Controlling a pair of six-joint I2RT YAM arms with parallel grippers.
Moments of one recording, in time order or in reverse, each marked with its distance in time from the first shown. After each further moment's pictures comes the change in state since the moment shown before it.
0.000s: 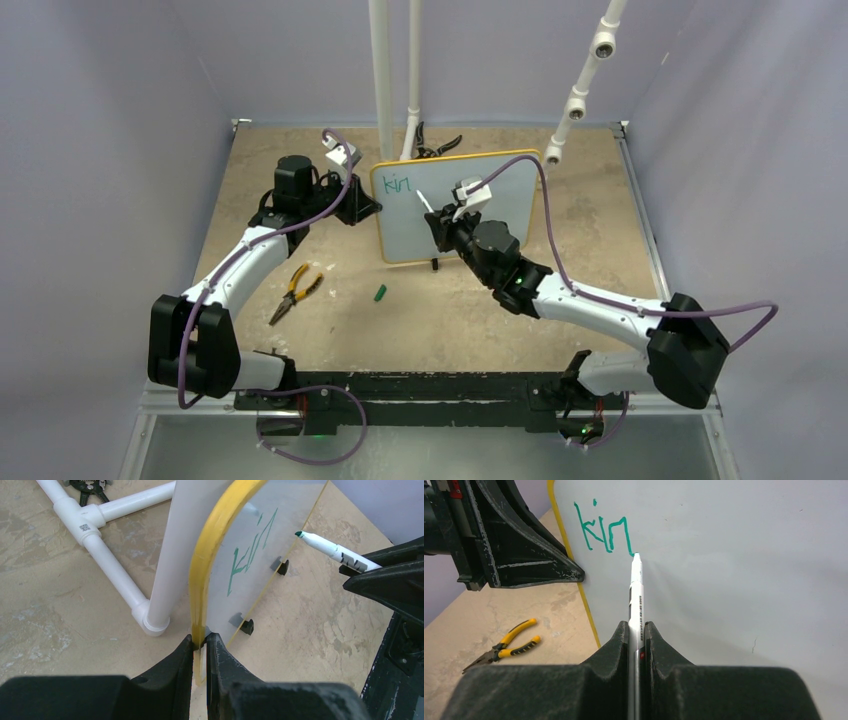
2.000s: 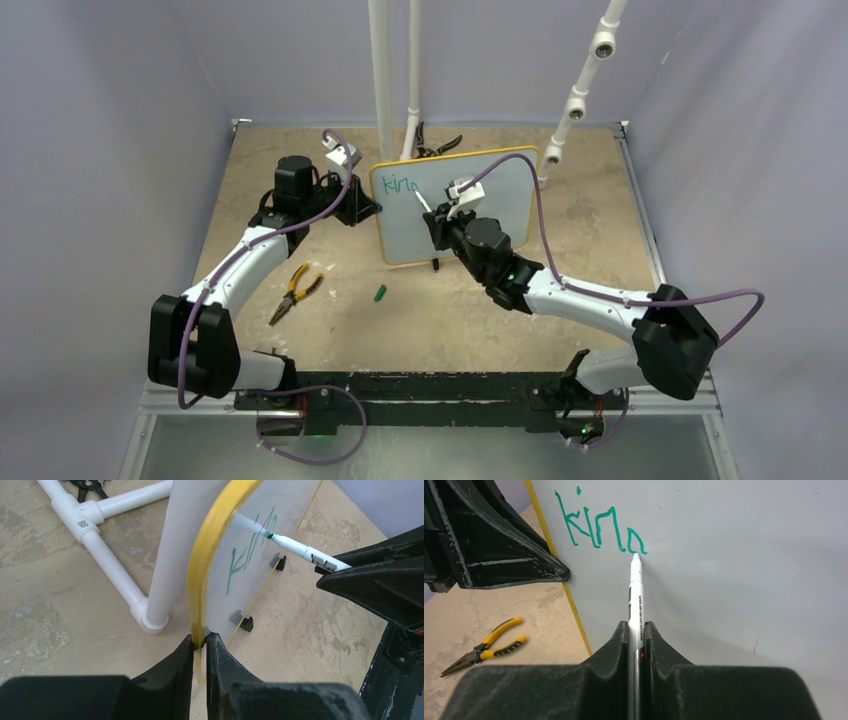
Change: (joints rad) left arm 0.000 0.000 0.000 -0.013 0.000 0.000; right arm -0.011 0.072 0.019 0.019 0.010 -0.017
